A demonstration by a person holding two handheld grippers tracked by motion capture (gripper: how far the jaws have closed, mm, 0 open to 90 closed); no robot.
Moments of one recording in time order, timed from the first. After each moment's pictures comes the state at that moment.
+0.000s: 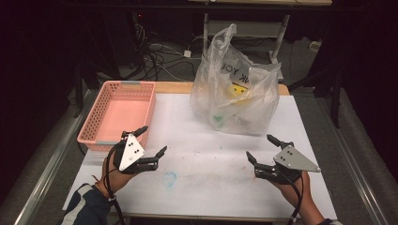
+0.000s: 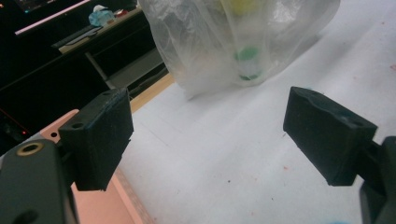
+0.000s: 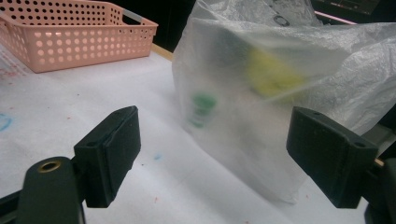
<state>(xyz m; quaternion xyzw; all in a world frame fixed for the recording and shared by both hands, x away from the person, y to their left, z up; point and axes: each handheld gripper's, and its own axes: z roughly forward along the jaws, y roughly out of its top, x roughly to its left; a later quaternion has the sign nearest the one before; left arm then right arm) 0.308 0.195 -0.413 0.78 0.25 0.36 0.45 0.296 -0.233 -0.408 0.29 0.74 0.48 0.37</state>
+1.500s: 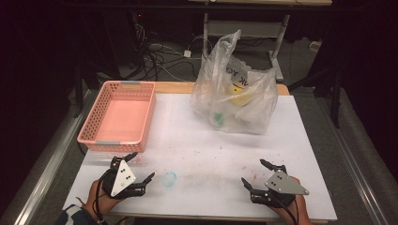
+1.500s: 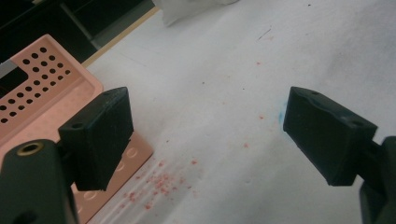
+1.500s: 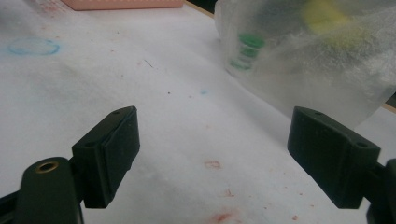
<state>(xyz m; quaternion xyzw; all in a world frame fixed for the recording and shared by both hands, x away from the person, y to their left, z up) 0.269 0.224 -0.466 0.82 0.25 0.33 0.39 0.262 -0.229 -0.459 0.28 0.78 0.45 0.33</state>
